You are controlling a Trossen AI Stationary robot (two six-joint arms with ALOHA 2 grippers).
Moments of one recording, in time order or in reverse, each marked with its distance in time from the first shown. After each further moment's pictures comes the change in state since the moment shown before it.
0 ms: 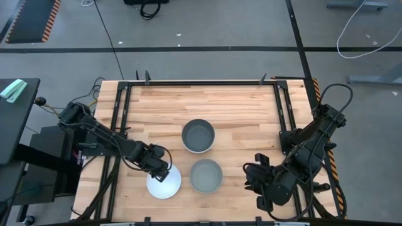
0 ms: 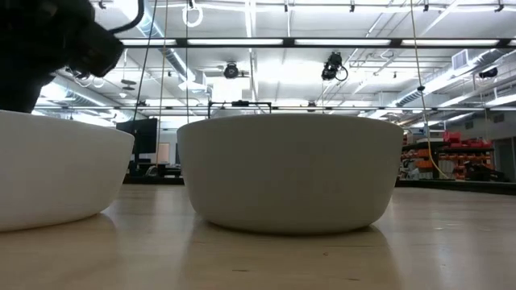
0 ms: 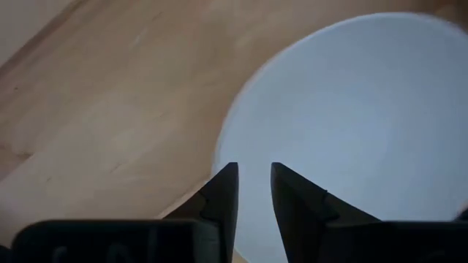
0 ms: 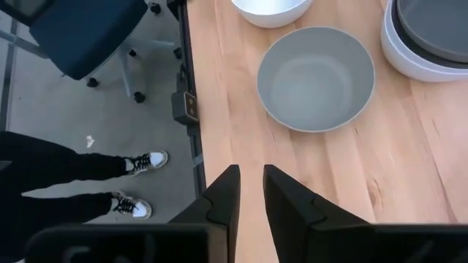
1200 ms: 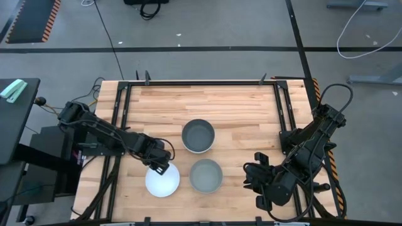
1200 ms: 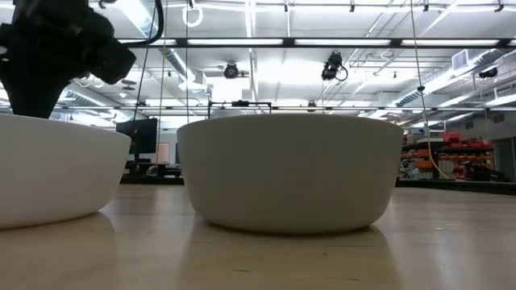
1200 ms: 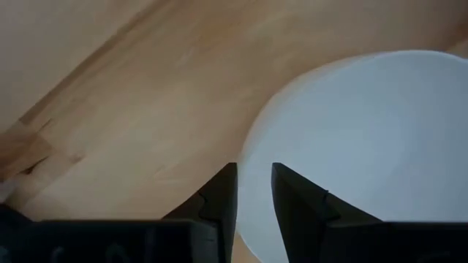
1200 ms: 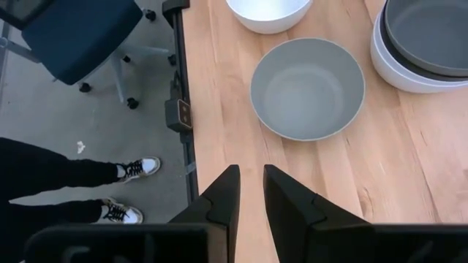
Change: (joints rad) left arm 0.121 -0.013 0.008 -0.094 0.058 0.101; right arm 0.000 0.001 0.000 0.000 0.038 -0.018
